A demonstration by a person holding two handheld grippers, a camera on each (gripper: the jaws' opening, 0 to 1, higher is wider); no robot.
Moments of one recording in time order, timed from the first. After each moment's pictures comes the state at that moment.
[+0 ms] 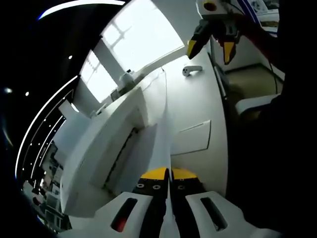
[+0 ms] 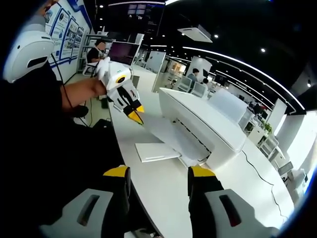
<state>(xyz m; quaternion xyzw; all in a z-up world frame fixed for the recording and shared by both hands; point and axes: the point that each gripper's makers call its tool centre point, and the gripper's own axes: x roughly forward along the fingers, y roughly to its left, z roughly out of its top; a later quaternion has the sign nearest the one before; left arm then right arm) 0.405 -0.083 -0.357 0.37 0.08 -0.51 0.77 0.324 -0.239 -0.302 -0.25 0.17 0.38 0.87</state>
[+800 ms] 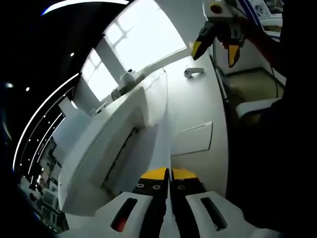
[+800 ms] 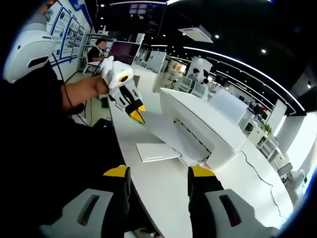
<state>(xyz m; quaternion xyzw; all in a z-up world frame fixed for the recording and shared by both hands) 0.407 -0.081 -0.355 0.36 0.09 -0.52 0.77 0.323 -0.238 -0.302 -0.26 0.17 0.38 0.87</state>
